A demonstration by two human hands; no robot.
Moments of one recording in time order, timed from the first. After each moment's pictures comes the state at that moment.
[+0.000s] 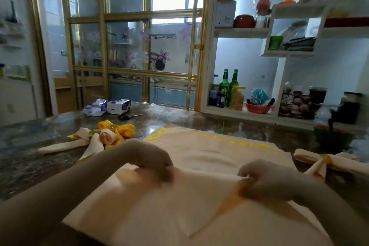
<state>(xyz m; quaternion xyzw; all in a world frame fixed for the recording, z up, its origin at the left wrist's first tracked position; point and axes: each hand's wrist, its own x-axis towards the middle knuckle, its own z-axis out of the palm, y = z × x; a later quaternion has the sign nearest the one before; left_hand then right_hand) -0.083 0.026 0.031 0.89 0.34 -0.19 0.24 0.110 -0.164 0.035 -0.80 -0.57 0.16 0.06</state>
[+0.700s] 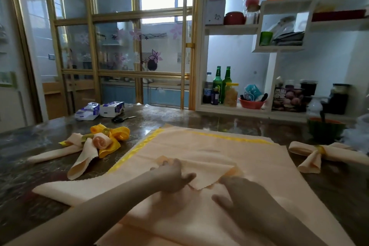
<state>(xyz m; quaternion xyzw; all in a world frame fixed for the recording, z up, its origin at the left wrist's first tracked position) -0.039 0.009 -0.026 0.90 0.43 -0.06 0.10 0.075 -0.151 -0.019 -0.82 -0.58 0.00 0.03</state>
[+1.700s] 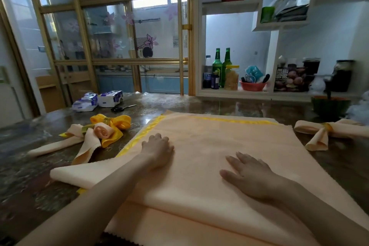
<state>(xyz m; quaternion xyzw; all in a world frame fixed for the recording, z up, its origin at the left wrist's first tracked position) -0.048 0.077 -0.046 0.89 0.45 0.05 0.01 0.106 -0.124 -0.049 -0.84 -0.53 0.09 0.02</state>
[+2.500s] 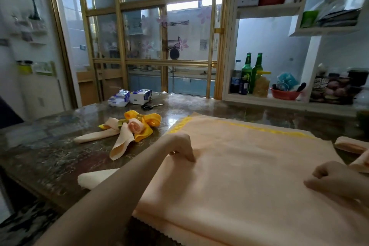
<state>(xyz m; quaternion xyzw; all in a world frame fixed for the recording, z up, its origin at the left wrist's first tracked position) -0.063 0.089 -0.010 0.85 0.48 -0.05 0.22 0.191 -0.151 -0.028 -0.91 -0.35 0.15 0.18</state>
